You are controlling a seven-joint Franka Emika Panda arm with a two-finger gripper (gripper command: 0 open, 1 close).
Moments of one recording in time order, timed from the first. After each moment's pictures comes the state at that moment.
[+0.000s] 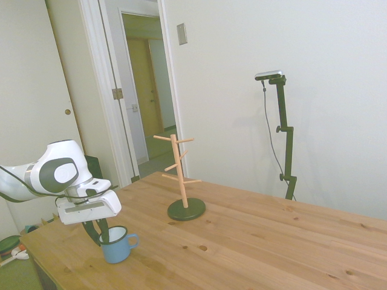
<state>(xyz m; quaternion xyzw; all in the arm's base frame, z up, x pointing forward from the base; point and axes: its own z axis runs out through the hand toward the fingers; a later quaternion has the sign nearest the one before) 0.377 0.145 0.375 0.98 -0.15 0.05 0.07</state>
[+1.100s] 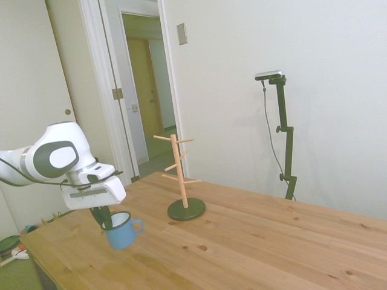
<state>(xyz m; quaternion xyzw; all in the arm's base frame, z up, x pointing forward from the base) 0.381 0.087 0.456 0.97 -0.23 0.08 0.05</state>
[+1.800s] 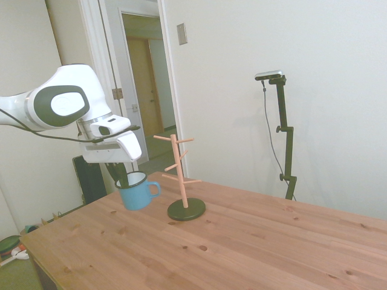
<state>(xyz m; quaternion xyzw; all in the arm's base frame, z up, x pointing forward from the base) 0.419 0.019 0.570 0.94 -0.33 0.09 0.00</state>
